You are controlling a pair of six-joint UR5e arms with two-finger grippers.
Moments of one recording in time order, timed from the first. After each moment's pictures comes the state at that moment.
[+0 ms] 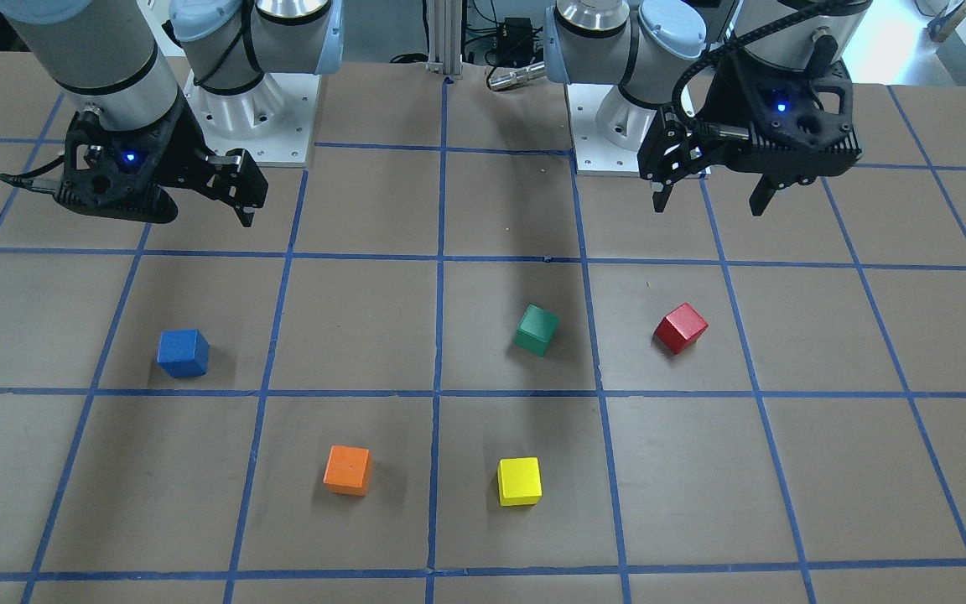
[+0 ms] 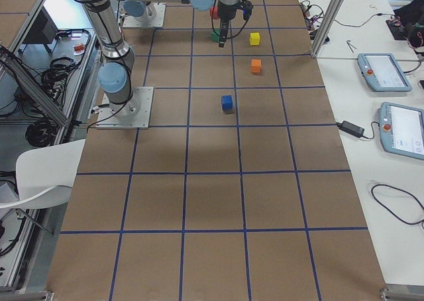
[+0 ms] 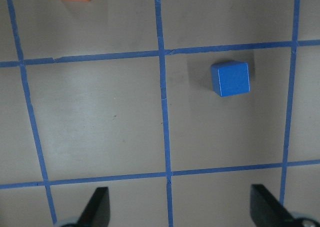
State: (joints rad) left arm -1.57 -1.59 -1.44 -1.64 1.62 0.06; right arm 1.58 -1.56 1.61 -1.52 -1.59 0.10
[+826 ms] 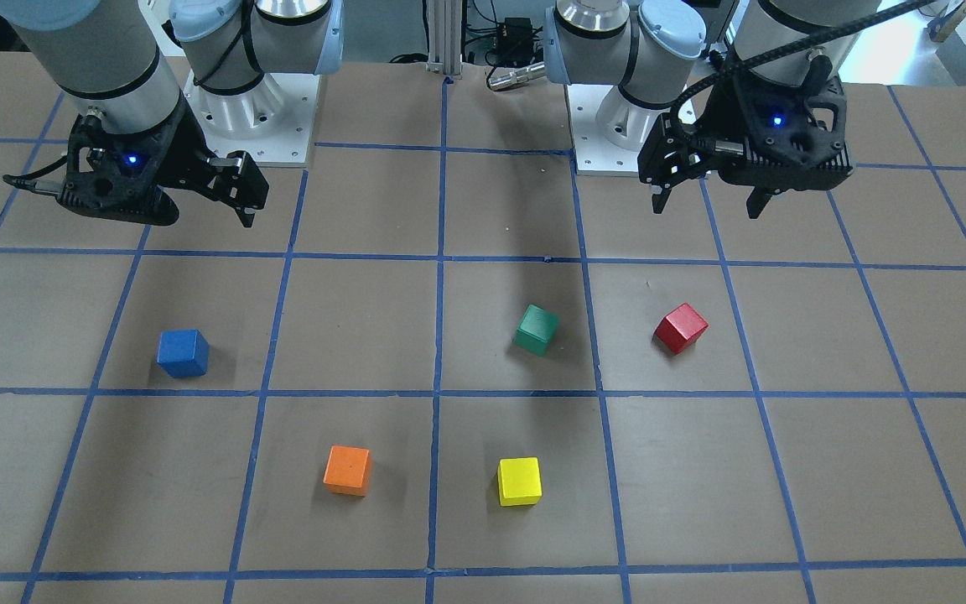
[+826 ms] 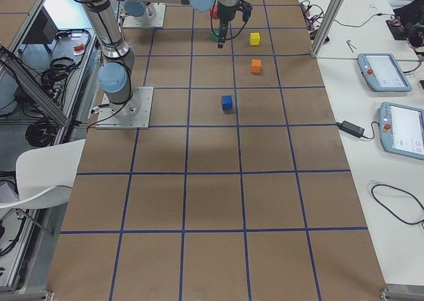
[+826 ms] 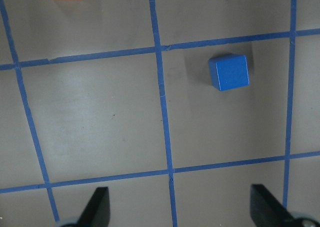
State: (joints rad) left arm -1.54 -1.60 -1.47 -1.66 1.62 0.09; right arm 1.58 -1.56 1.62 -1.52 -1.60 0.11
